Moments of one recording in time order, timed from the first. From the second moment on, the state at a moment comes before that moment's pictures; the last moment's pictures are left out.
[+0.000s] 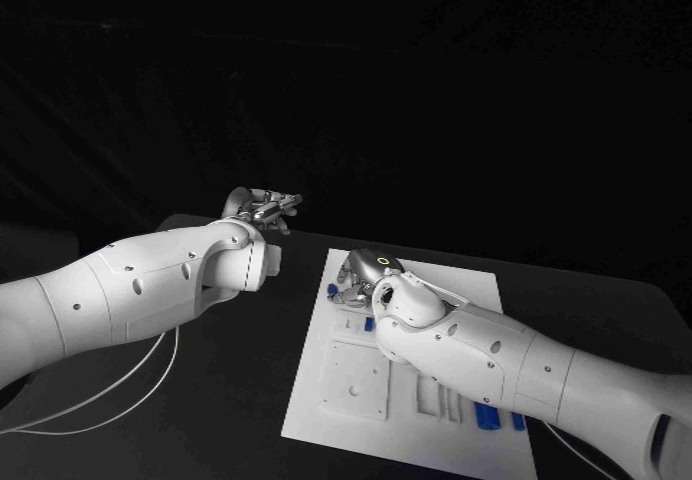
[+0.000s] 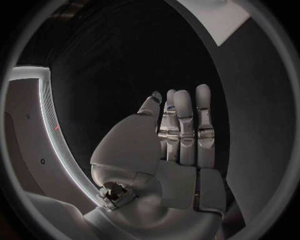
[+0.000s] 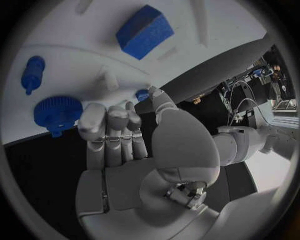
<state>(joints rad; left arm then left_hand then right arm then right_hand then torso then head) 1.41 -0.67 -0.12 1.26 -0.24 -0.83 0.05 1.34 0.02 -0.05 0.02 0.25 1.12 0.07 0.14 0.14 1.42 0.00 0.18 0.07 1.33 -0.07 0.90 0.52 0.02 1.32 -0.09 0.11 1.25 1.11 -0.25 0.07 1.09 -1.70 -0.38 -0.45 1.24 -0.16 0.07 0.03 0.38 1.14 0.07 0.06 0.17 1.27 -0.02 1.04 1.16 1.45 -0.08 0.94 1.02 0.08 1.47 -0.10 0.95 1.31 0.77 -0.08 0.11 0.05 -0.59</state>
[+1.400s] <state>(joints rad) 1.41 -0.67 -0.12 1.26 -0.24 -0.82 0.04 1.35 0.03 -0.06 0.01 0.24 1.12 0.07 0.14 0.14 1.41 0.00 0.18 0.07 1.33 -0.07 0.90 0.53 0.02 1.32 -0.09 0.10 1.25 1.10 -0.22 0.07 1.07 -1.72 -0.39 -0.46 1.18 -0.15 0.46 -0.10 0.32 1.19 0.05 0.06 0.21 1.27 -0.04 1.04 1.16 1.45 -0.09 0.94 1.02 0.08 1.47 -0.11 0.95 1.31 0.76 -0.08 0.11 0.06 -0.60</state>
